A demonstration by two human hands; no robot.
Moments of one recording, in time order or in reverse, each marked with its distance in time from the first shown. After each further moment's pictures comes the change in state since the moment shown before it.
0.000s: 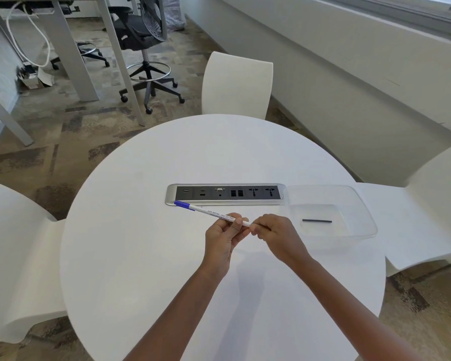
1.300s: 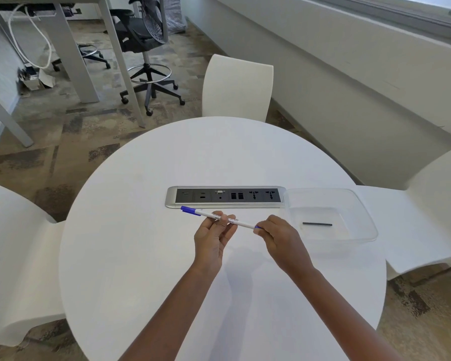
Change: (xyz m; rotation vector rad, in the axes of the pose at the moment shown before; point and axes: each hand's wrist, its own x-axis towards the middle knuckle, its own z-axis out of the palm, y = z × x) left_hand 0.007 0.013 -0.007 -0.170 0.175 -0.013; right_hand -0.007 0.011 0.004 -0.290 0.181 -0.238
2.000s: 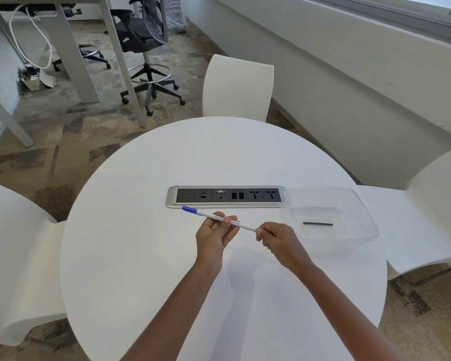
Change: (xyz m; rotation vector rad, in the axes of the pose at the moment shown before) left_hand -0.001 -0.001 -0.001 0.074 -0.018 0.020; right_hand 0.004 0.004 -0.001 0.394 -0.221 0.373
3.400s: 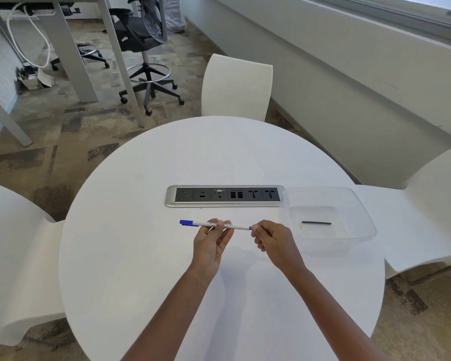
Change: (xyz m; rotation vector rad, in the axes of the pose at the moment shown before) left_hand 0.007 -0.009 -0.015 -0.146 0.089 -0.129; right_hand -0.004 -0.001 0.015 0.098 0.147 -0.009
